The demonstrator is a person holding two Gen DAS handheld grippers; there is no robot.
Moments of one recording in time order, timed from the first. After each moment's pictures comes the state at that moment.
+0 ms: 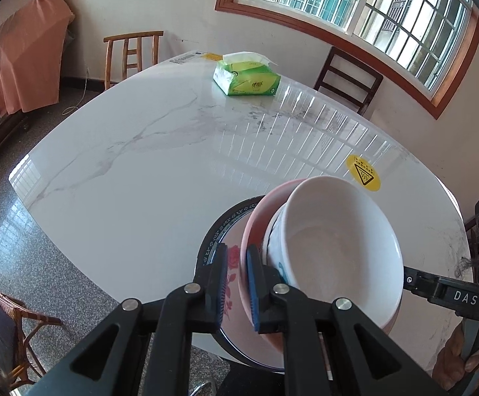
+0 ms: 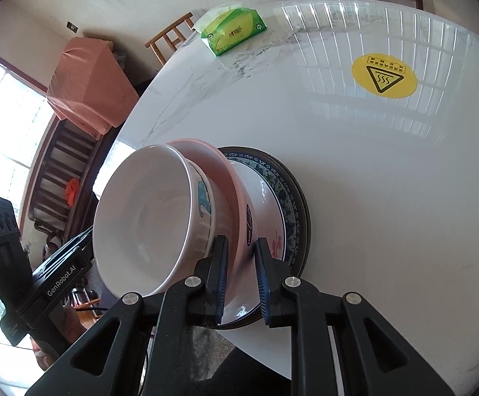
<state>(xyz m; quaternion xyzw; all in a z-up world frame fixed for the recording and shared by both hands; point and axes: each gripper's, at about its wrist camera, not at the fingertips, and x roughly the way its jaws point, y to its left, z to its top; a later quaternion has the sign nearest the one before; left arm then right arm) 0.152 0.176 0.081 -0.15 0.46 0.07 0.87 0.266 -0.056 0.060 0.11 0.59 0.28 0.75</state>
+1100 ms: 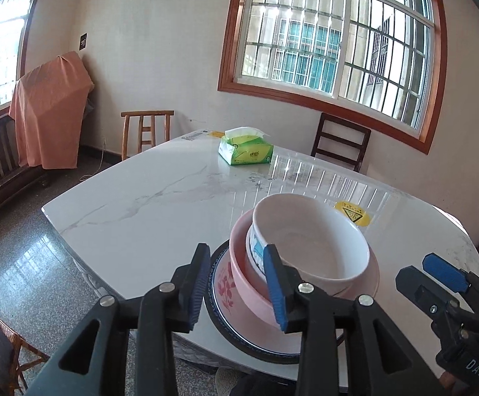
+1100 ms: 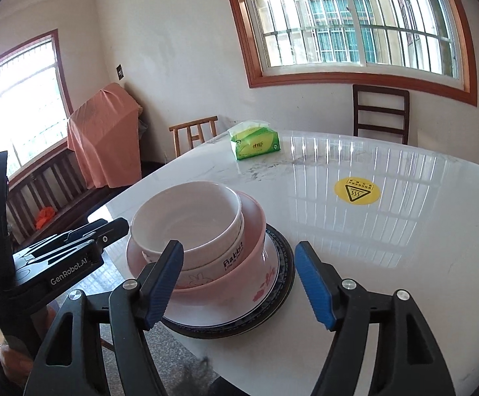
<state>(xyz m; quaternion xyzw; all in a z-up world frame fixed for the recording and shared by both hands) 0.072 0.144 0.092 -0.10 0.27 0.10 0.95 0.146 -0.063 0.098 0.01 0.28 0.27 0.92</state>
